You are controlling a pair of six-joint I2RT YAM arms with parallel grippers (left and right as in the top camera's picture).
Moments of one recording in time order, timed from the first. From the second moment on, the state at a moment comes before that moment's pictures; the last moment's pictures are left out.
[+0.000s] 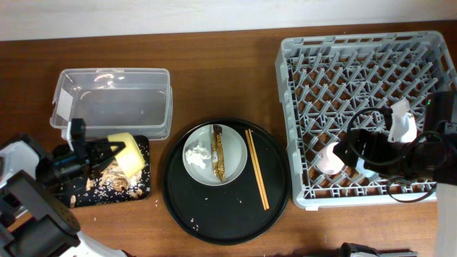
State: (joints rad) left arm 0.65 1.89 1.22 -1.67 1.28 0.82; right arm -0.25 1.18 1.52 -1.61 -0.43 0.11
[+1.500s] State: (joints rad) left arm -0.51 1.86 1.27 -0.91 -0.21 -0.53; right arm -0.25 1.18 1.52 -1.60 -0.43 0.11
